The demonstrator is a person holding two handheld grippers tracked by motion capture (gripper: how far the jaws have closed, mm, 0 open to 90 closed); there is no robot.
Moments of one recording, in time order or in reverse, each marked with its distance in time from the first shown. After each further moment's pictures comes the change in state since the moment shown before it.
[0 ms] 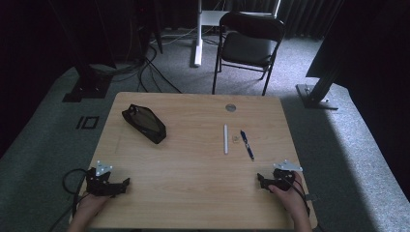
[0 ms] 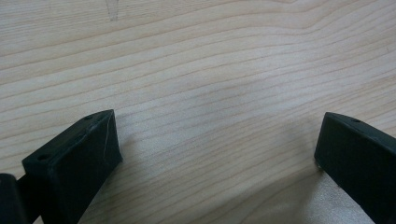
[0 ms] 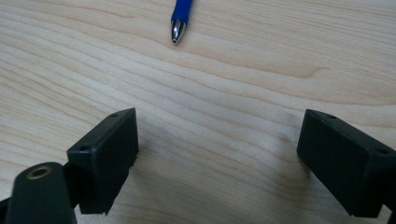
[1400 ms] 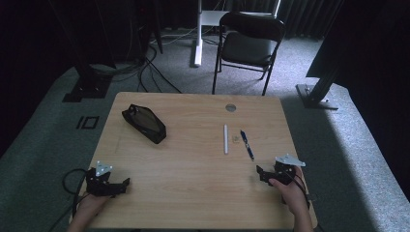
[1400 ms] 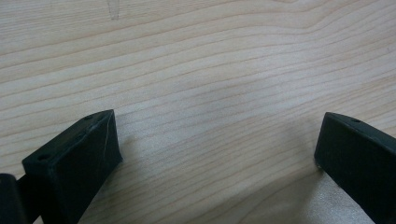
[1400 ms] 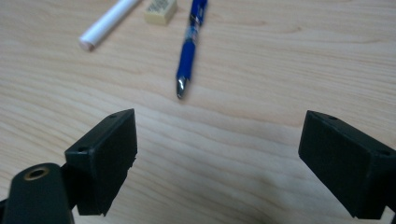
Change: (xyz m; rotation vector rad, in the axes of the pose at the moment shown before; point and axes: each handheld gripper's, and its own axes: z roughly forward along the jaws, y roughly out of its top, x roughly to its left) left arm 0.000 0.000 0.000 -0.001 0.001 -0.002; right arm 0.001 0.022 -0.005 -0.088 0.018 0.053
